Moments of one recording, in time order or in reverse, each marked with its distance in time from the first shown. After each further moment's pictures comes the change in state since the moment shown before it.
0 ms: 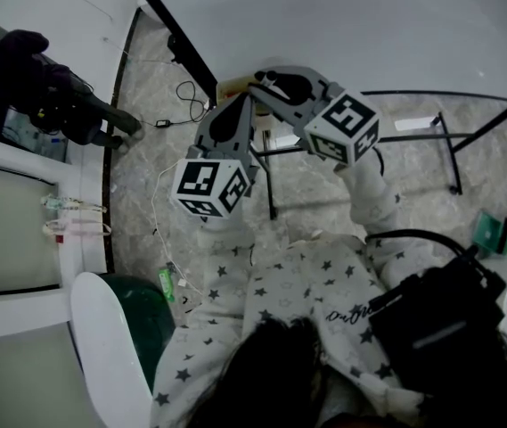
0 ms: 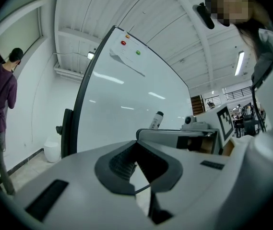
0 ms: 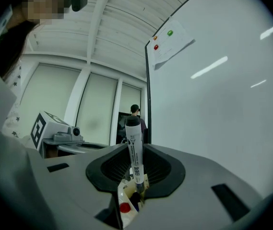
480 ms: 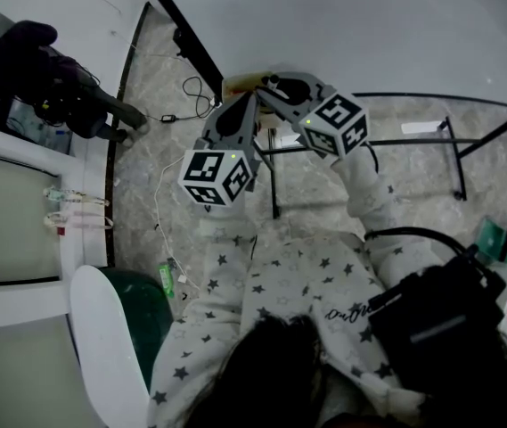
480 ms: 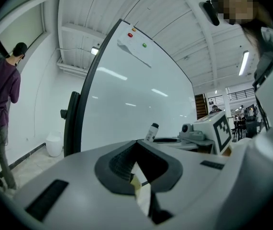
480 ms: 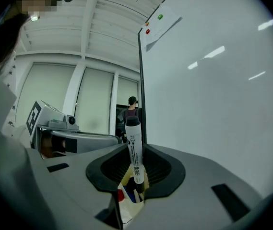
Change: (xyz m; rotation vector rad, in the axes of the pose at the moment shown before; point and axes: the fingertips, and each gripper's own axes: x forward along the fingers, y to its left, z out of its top) left arm 0.005 0.009 -0.030 -0.031 0.033 0.016; right arm 0.010 -0.013 -0.057 0.039 0.078 -0.012
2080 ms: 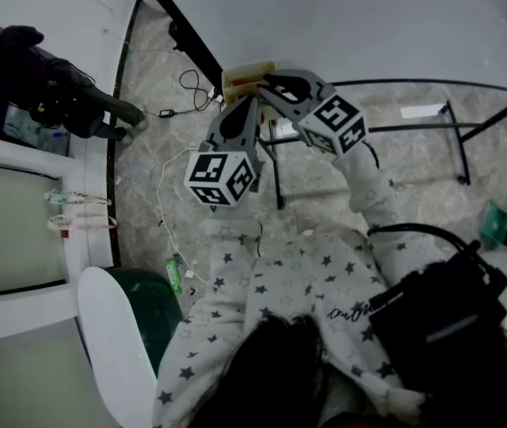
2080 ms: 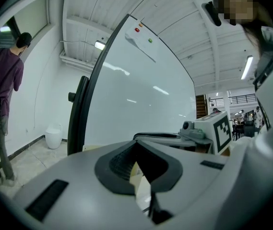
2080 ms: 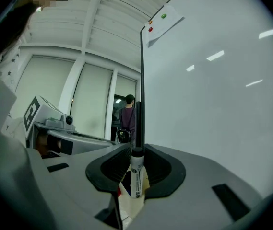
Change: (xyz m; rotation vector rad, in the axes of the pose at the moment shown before) left arm 0.001 0.000 -0.027 -0.054 0.050 -0.010; right arm -0.003 -0.007 -0.016 -0.033 0.004 -0.053
